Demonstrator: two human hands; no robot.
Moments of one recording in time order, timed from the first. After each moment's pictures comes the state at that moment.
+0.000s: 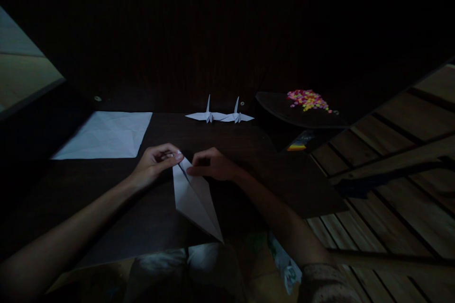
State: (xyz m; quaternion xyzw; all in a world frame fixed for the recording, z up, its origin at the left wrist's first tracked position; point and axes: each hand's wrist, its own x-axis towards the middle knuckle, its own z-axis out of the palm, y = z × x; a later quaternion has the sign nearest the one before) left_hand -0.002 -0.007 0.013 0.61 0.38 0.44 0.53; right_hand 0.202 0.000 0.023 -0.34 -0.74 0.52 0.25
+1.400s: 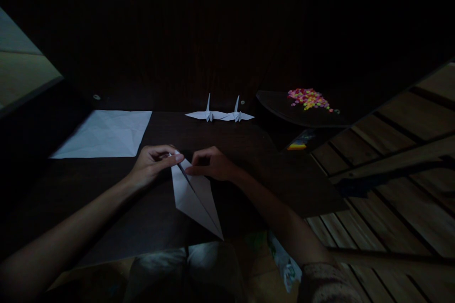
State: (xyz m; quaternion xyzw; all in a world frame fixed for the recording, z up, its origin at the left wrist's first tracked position) left_hand -0.003 -0.008 0.011 0.62 0.38 0.47 0.49; right_hand 0.200 -0.001 0.020 -0.34 -0.72 0.53 0.28
